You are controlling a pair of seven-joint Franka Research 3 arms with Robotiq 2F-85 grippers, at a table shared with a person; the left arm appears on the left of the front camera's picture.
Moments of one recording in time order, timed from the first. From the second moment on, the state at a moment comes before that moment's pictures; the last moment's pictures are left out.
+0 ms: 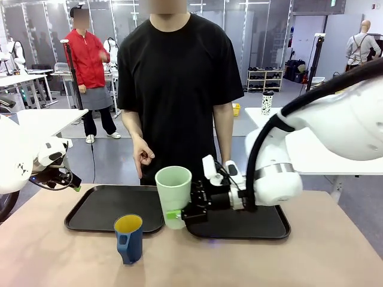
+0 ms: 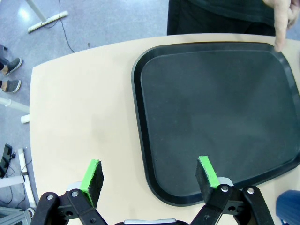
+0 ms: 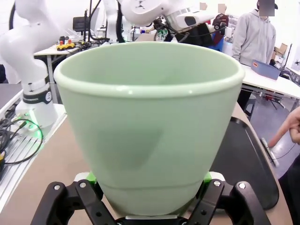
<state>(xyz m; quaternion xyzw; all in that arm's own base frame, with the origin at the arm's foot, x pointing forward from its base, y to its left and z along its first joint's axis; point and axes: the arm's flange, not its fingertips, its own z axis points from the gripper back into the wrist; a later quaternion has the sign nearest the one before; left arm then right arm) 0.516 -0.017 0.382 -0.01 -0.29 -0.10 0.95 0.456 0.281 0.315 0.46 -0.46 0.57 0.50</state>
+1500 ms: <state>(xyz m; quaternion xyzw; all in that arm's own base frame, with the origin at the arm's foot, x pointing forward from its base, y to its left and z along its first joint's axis) 0.515 -0.017 0.382 -0.01 -0.29 -0.10 0.95 0.568 0.419 0.272 0.46 -0.51 0.48 0.54</state>
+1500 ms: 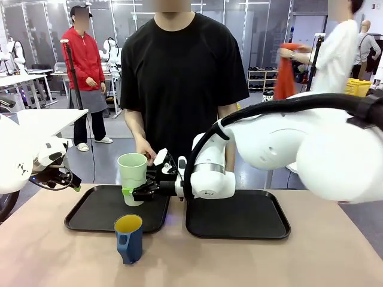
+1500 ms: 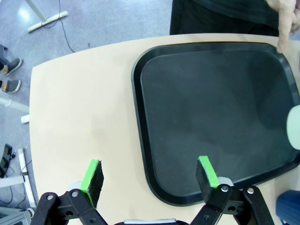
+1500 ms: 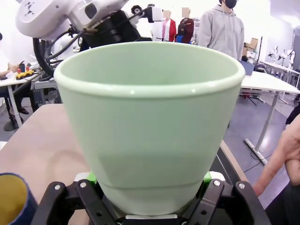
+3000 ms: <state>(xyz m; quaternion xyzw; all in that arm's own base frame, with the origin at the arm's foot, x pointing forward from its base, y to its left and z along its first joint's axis) 0.515 -0.017 0.382 -0.01 -0.29 -0.10 0.95 0.603 0.444 0.215 0.41 -0.52 0.49 0.57</state>
